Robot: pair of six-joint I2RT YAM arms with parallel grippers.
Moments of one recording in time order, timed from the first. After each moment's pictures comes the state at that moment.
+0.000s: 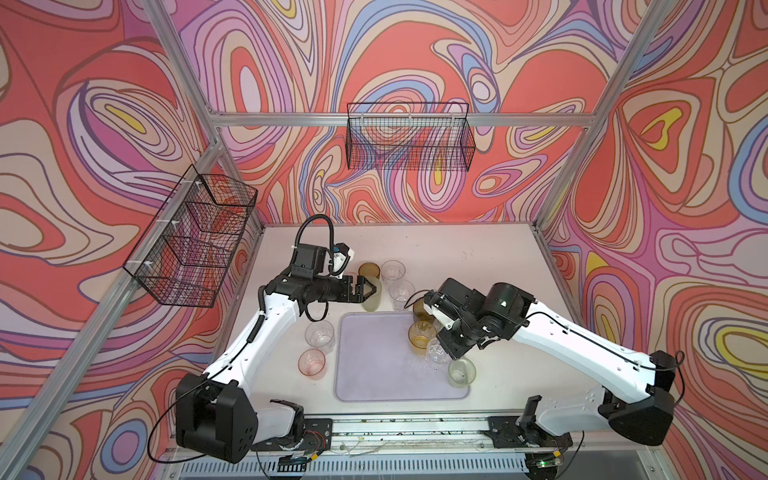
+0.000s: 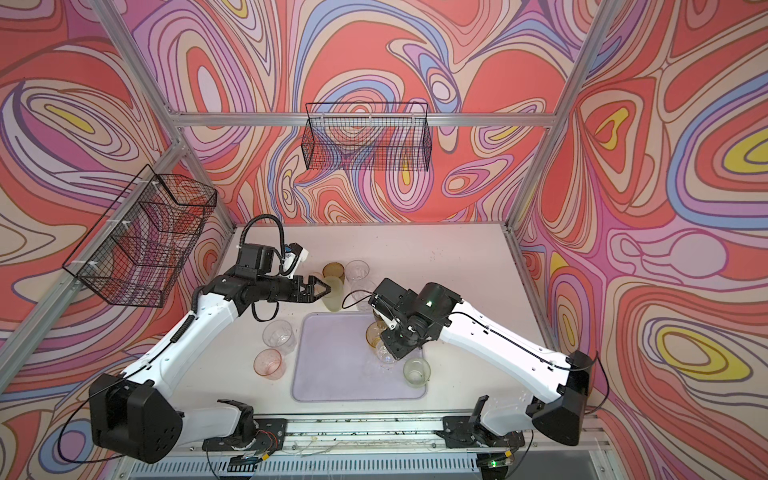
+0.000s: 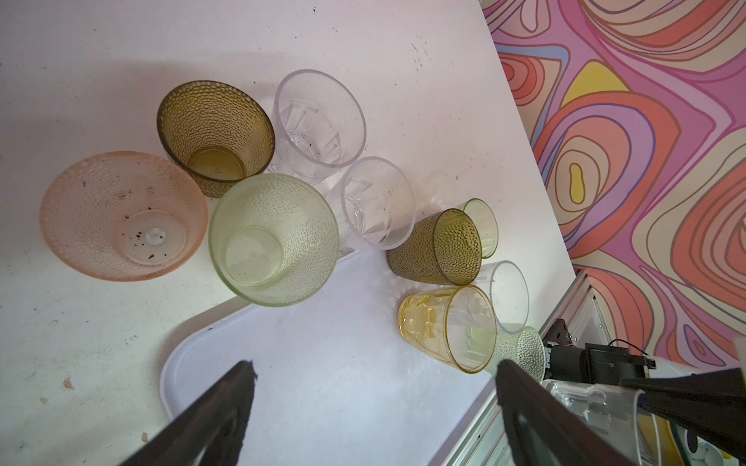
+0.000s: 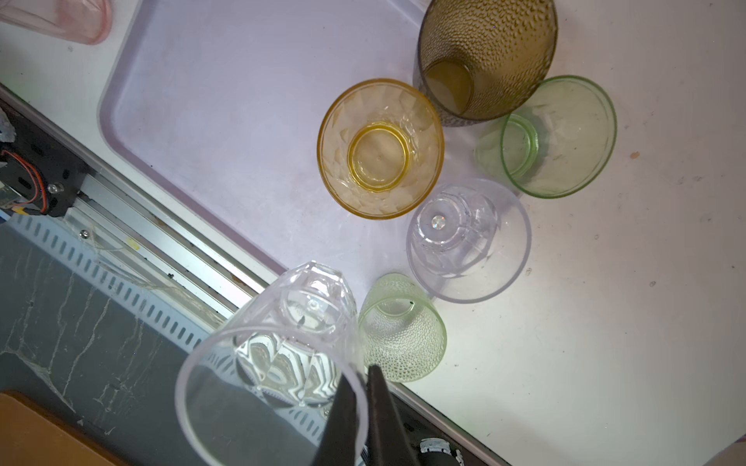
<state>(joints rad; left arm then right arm) -0.24 1.30 1.09 -0.64 0.57 -0.24 0.97 1.36 1.39 -1.33 0.02 0.33</state>
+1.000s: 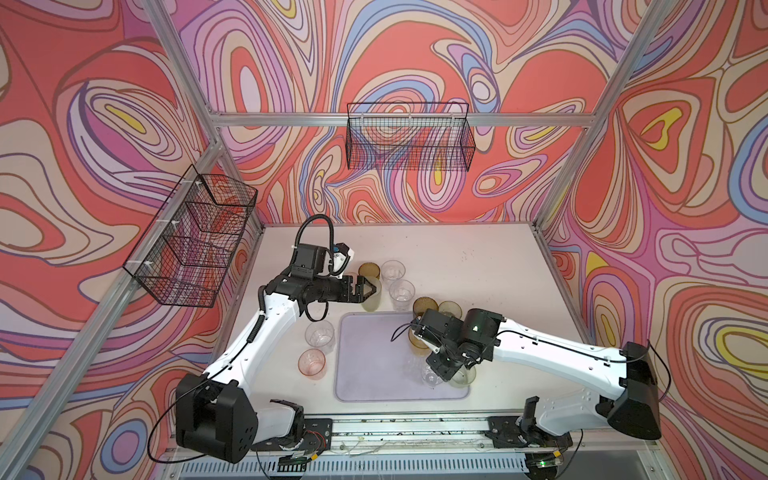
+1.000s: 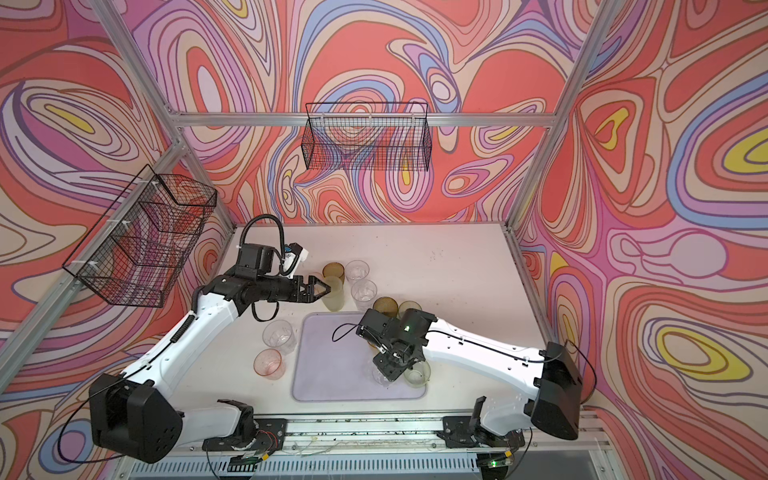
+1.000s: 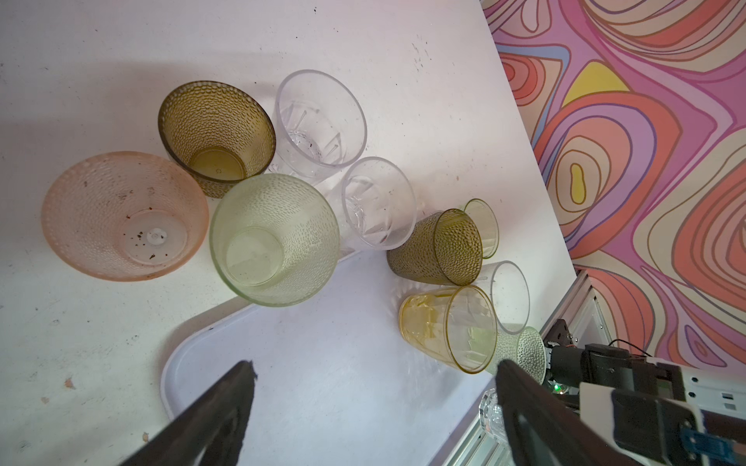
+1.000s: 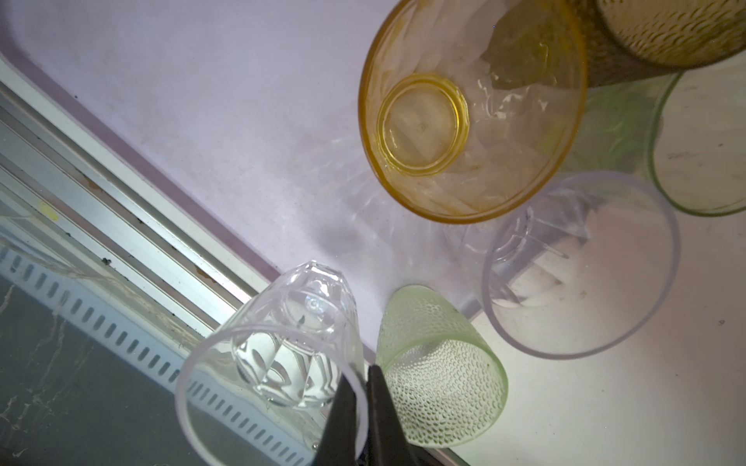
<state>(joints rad) -0.24 1.31 1.09 -0.64 0.57 -0.24 1.07 1.39 1.17 -1.15 0.06 0.33</state>
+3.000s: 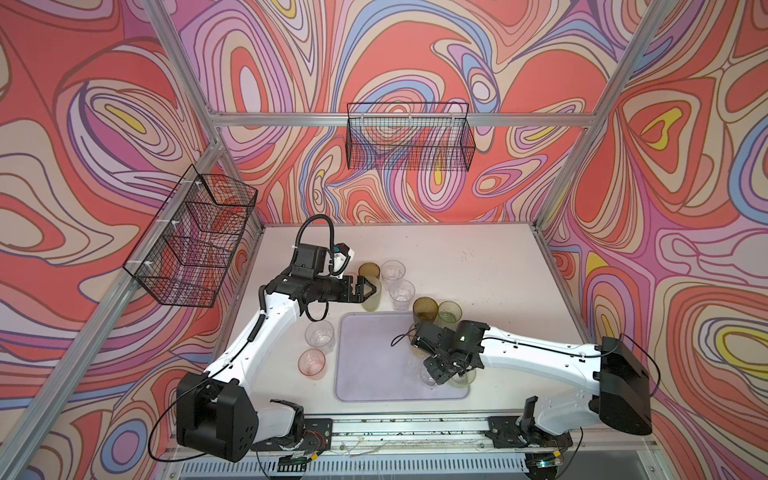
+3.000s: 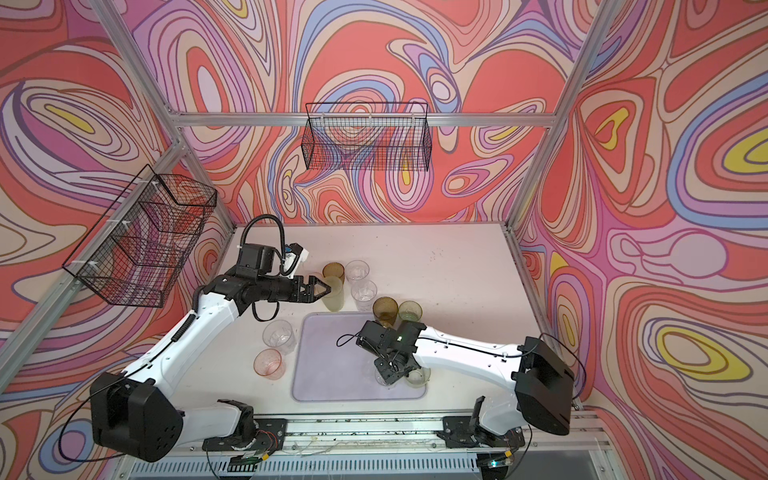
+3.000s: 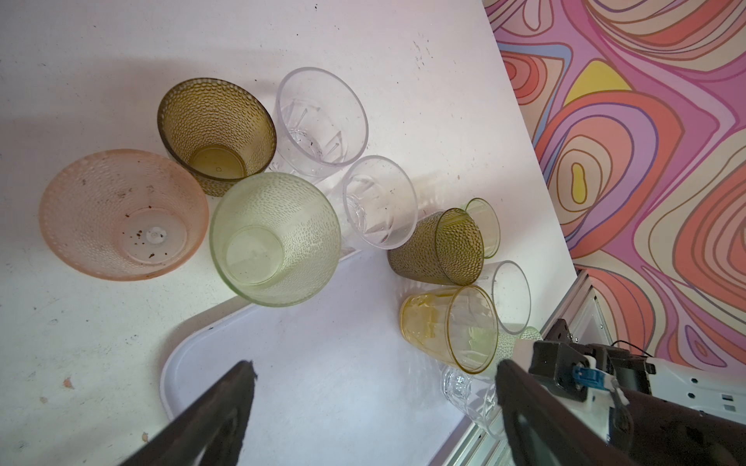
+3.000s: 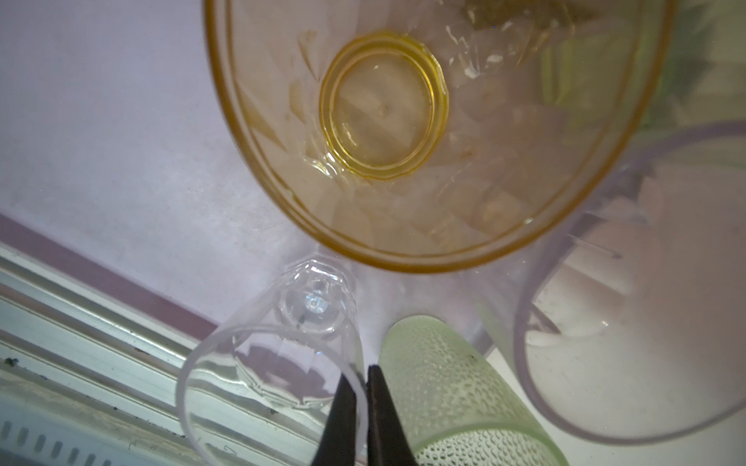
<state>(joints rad) -0.24 1.31 1.09 -0.64 0.57 -0.24 1.07 1.44 1.00 -0.98 0.12 0.49</state>
